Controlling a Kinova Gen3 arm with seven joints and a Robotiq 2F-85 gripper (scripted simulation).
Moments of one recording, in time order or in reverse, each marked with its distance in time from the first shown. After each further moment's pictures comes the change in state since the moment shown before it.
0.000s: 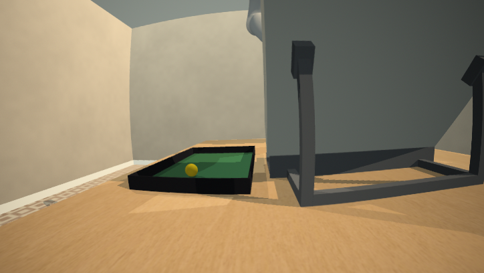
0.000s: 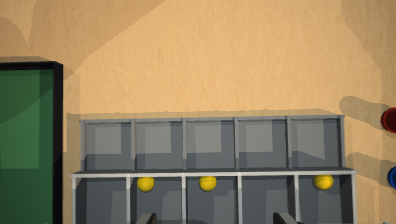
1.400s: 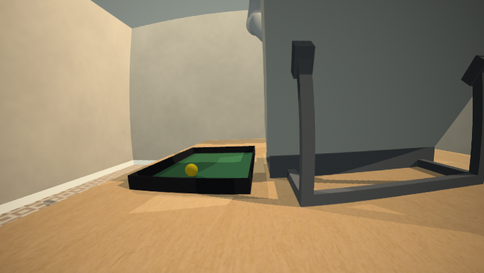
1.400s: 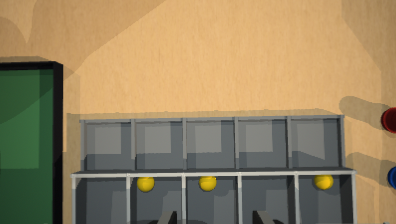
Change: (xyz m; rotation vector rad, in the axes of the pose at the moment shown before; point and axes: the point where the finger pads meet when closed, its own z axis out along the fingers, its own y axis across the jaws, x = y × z) arm 0.000 0.000 0.000 0.000 0.000 0.000
